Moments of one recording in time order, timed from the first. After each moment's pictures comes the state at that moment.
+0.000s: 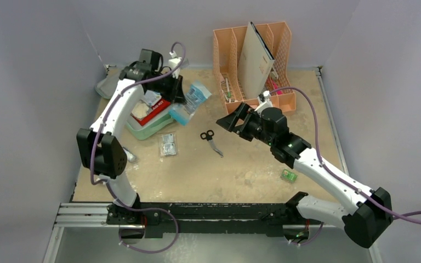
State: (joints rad) left arm -0.26 1.72 1.67 -0.84 0.68 0.12; right arm 0.64 1.09 0.84 -0.11 -0.10 0.98
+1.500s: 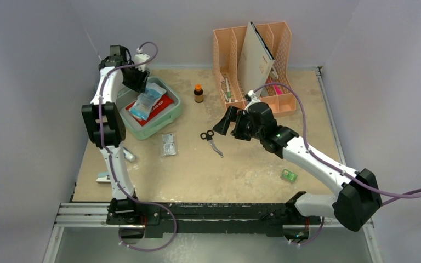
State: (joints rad) left arm 0.12 2.26 2.13 -0.90 0.32 0.58; right arm 0.64 1.24 0.92 -0.23 -0.13 0.80
